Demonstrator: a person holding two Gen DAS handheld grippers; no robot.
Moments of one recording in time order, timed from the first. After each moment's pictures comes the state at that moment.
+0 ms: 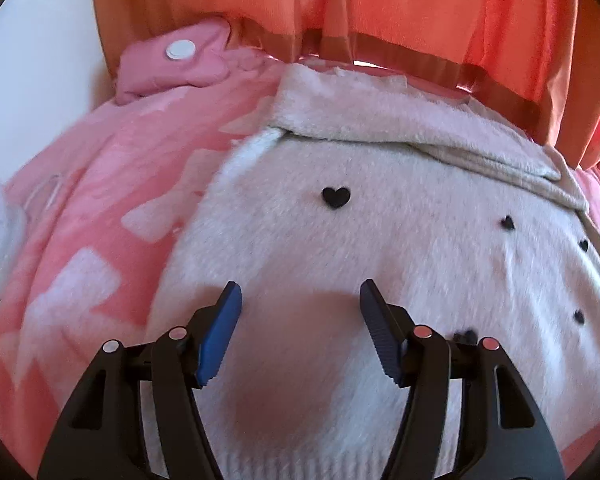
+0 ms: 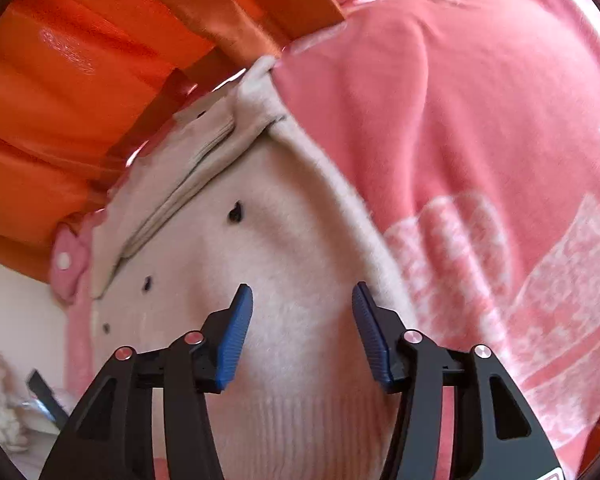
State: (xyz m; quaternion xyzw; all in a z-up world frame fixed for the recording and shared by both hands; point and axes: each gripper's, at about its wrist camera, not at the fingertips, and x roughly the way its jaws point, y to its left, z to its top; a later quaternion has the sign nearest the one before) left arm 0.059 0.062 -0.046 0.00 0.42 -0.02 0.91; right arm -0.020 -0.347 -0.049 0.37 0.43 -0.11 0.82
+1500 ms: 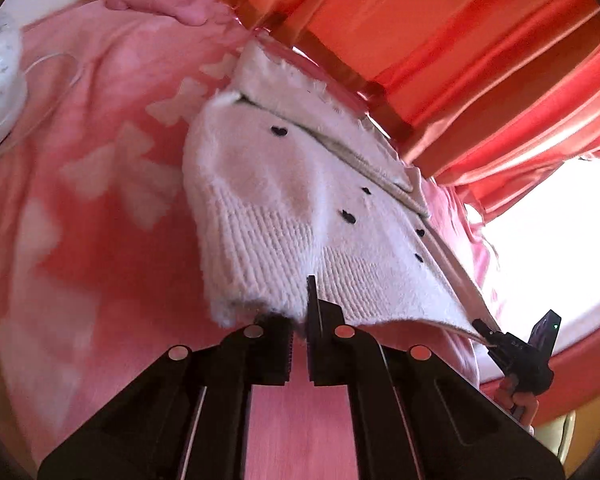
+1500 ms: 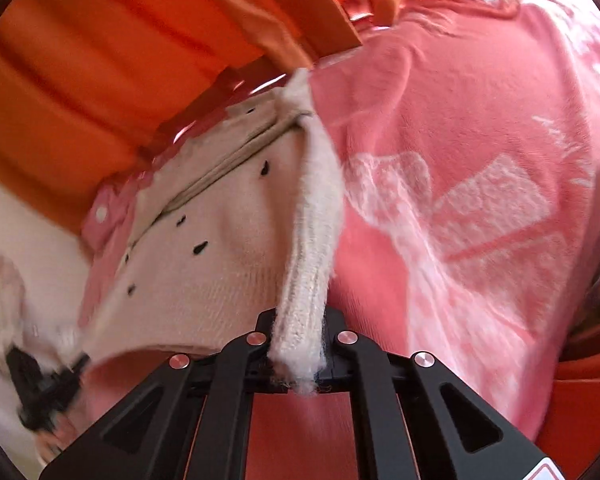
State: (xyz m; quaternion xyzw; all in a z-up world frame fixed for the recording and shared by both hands) left arm -0.073 0.164 0.039 -0.23 0.49 -0.23 0.81; right arm -0.171 -0.305 0.010 0.28 0.42 -0.07 0.86
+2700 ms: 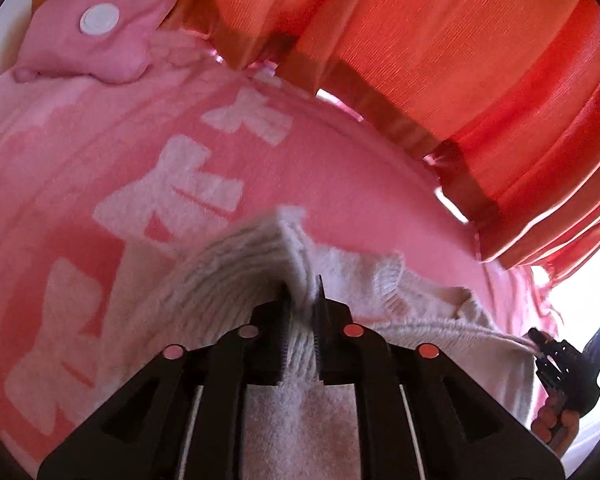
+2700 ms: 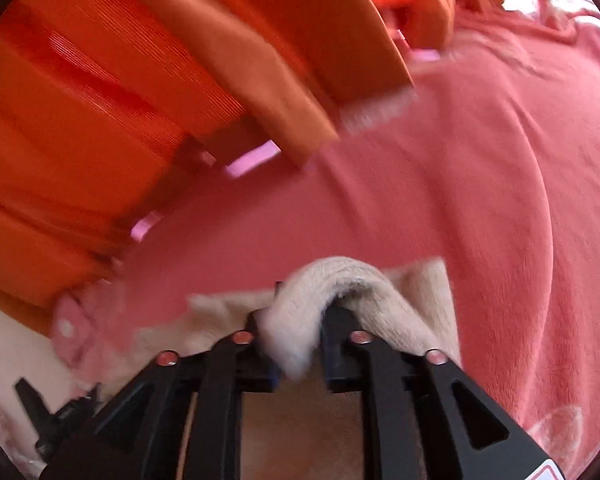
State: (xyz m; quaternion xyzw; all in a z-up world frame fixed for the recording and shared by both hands) left arm 0.223 0.059 0.012 -0.19 0.44 -0.16 0.87; right arm 0.116 -0.373 -0.012 0.34 0.31 -0.10 0.88
